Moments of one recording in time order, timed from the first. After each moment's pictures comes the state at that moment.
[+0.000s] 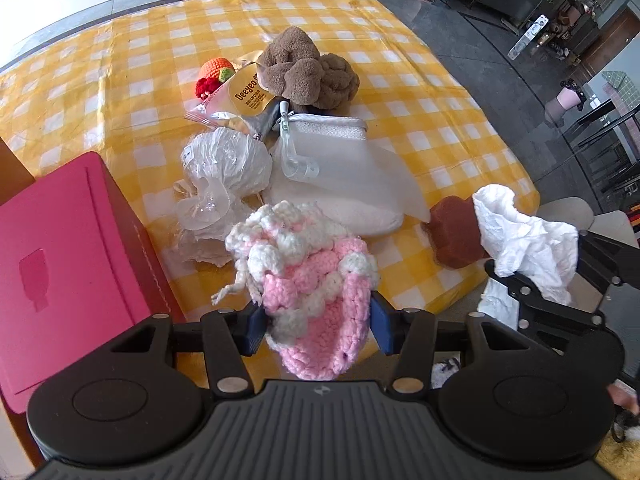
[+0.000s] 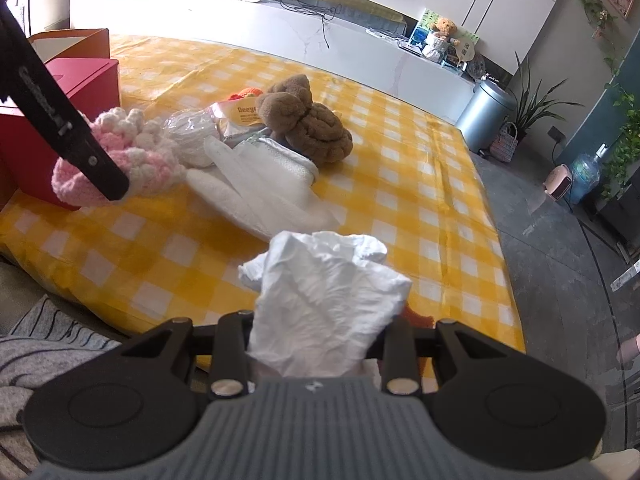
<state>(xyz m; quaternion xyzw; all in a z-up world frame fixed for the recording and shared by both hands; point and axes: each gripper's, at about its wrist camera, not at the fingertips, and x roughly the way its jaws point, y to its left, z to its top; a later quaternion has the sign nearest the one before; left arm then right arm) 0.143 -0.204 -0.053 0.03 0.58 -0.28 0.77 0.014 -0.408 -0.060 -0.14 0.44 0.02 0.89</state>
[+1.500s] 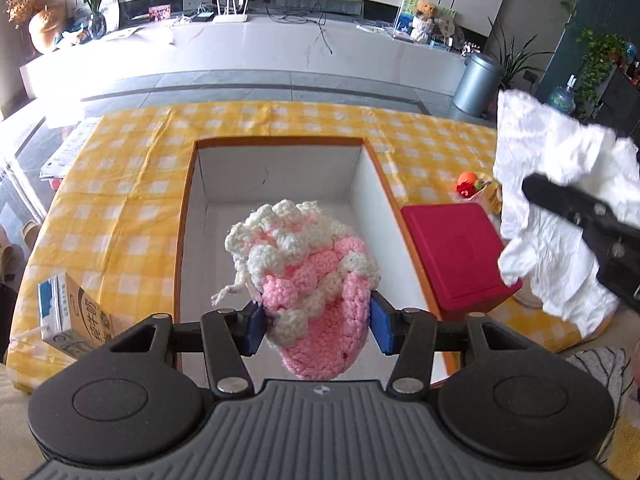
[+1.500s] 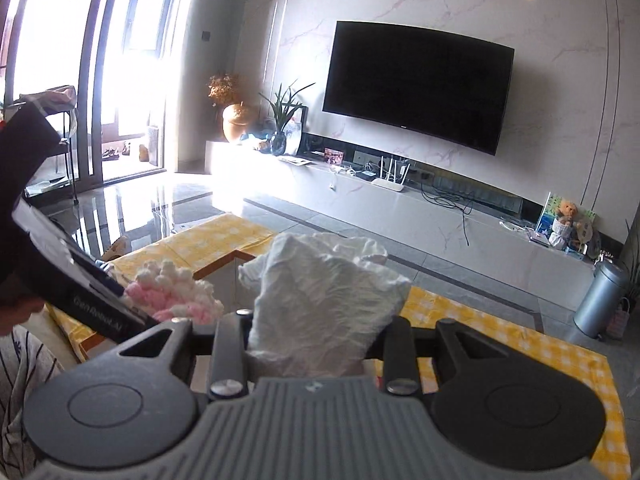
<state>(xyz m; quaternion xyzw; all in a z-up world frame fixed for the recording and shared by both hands) 0.085 0.072 0.017 -0.02 0.47 -0.09 0.88 0.054 -0.138 0.071 -0.09 0.21 0.23 0.95</state>
